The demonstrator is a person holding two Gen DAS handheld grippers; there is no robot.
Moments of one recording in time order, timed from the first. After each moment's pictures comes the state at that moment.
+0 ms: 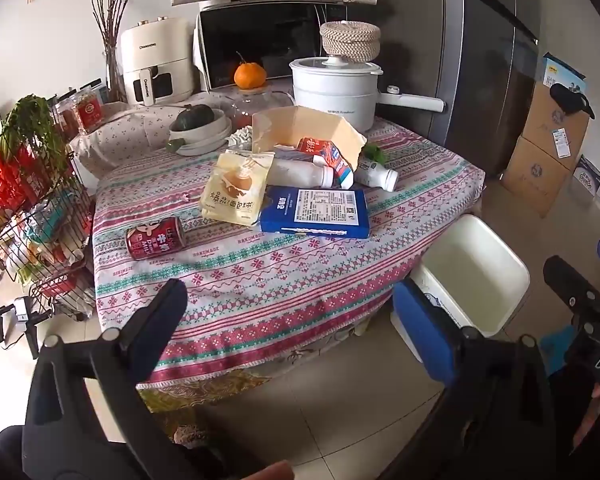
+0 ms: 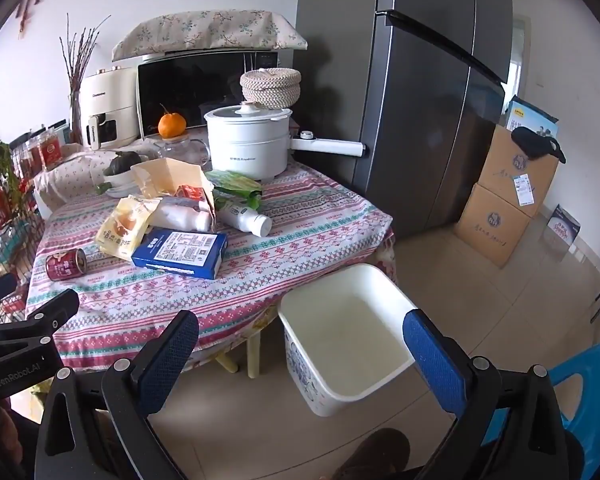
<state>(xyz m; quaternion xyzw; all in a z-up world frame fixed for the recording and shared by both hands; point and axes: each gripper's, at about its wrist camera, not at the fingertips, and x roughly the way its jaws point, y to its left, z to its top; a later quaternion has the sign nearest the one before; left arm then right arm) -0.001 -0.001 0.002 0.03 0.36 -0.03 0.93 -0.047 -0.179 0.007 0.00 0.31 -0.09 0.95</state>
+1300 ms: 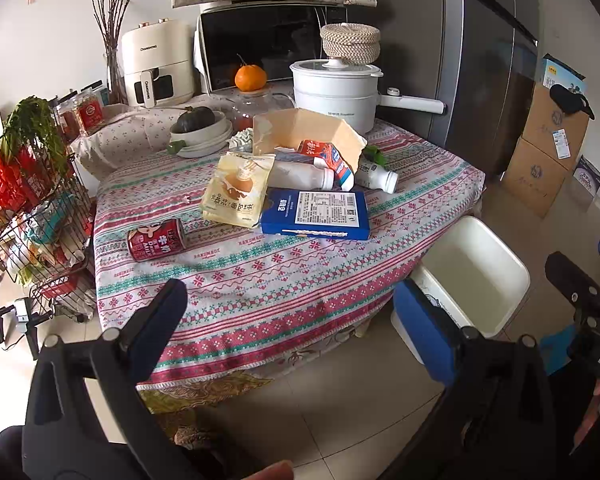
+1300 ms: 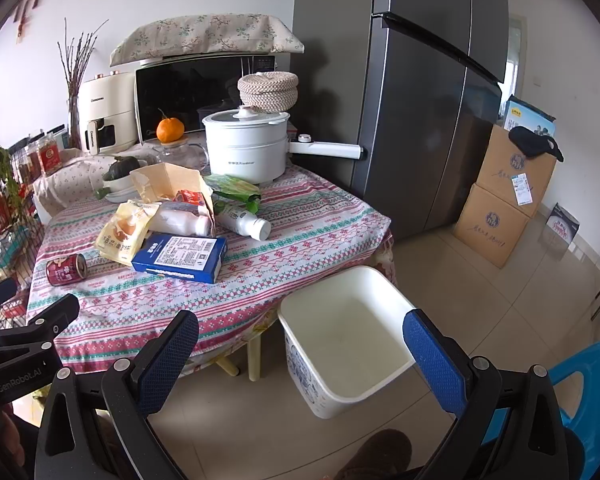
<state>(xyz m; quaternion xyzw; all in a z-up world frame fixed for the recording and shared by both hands) 0.000 -0.003 0.001 0.03 0.36 -0.03 0.93 -0.048 -0.182 0.007 0.01 0.31 -0.10 0.95</state>
